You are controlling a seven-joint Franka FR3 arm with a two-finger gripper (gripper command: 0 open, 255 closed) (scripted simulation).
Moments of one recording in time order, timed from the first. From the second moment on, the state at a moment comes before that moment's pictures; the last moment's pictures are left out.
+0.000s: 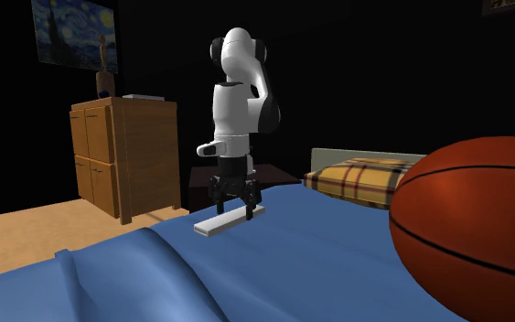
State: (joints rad) arm -0.12 0.66 -0.07 -1.83 0.10 2.49 0.50
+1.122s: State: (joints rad) arm -0.12 0.60 -0.07 -1.85 0.09 2.44 0.50
